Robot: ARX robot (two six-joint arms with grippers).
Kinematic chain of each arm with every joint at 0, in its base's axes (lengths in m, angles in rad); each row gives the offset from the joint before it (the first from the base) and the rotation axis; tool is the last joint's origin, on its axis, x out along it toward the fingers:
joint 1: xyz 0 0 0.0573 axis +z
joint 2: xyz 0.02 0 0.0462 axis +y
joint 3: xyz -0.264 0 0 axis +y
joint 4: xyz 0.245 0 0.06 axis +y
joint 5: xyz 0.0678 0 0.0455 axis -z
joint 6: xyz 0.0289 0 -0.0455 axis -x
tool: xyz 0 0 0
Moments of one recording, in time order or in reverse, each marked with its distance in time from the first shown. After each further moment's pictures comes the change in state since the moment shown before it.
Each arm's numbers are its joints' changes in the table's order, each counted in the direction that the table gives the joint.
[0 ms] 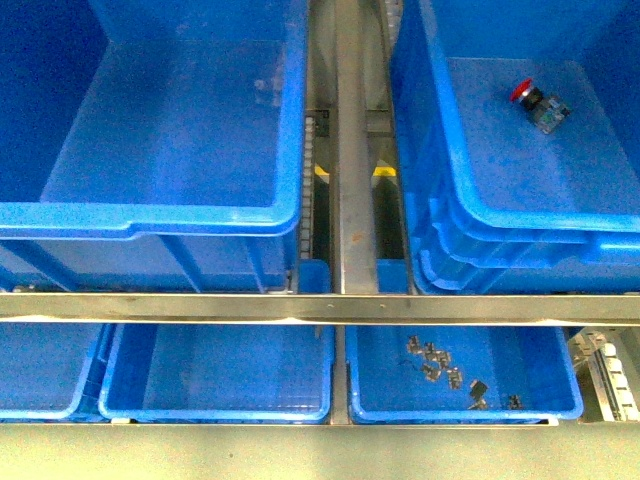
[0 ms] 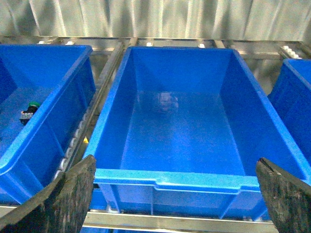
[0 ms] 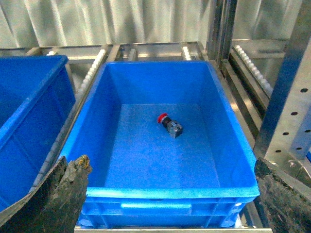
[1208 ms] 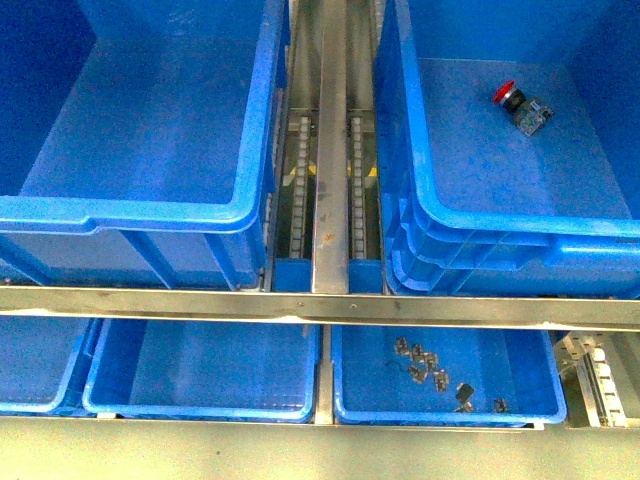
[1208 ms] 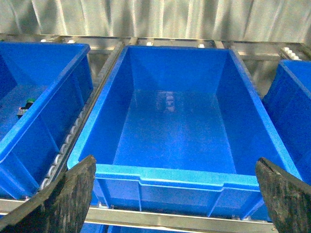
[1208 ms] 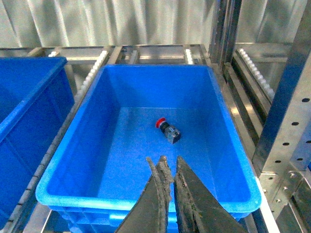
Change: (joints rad) left arm 0.000 0.000 0.000 0.000 -0.003 0.001; right arm 0.001 0.205 0.000 -0.210 -0.005 -0.001
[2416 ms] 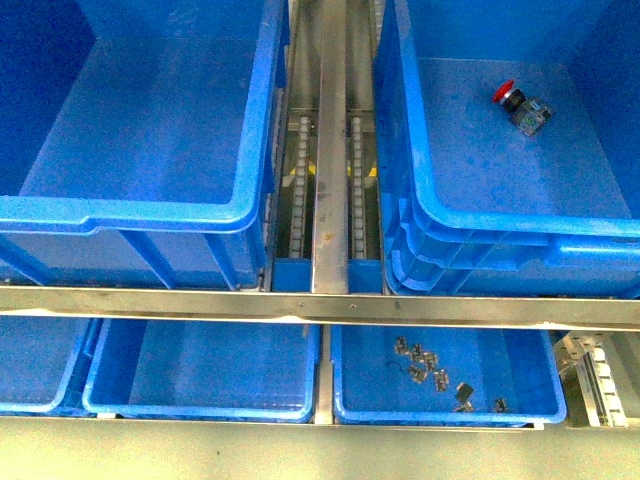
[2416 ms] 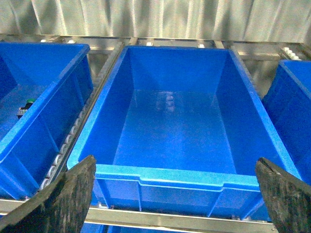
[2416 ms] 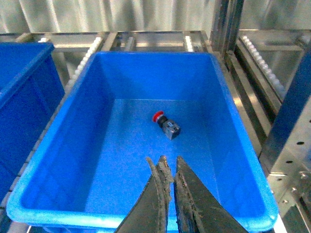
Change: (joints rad) left arm 0.000 0.000 0.000 0.000 0.000 0.000; right arm 0.000 0.634 -0.008 -0.586 0.002 0.000
